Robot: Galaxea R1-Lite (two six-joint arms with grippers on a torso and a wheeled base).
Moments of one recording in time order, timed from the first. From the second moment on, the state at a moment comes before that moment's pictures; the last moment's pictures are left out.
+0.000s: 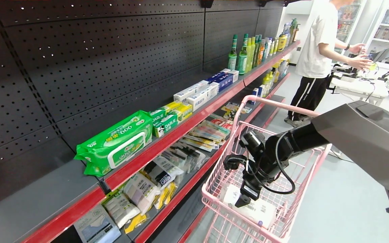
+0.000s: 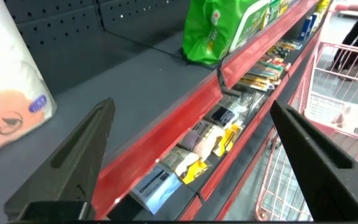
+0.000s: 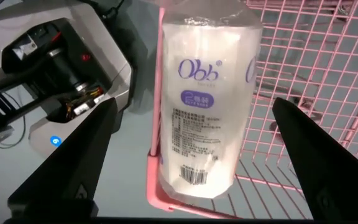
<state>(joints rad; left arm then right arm) 0.00 0.00 0.00 0.00 -0.02 0.01 0.42 2.33 -1.39 0.37 0.17 -0.62</state>
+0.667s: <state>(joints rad) 0.00 0.00 0.00 0.00 -0.02 0.01 0.43 2.38 -1.41 0.37 0.17 -0.62</state>
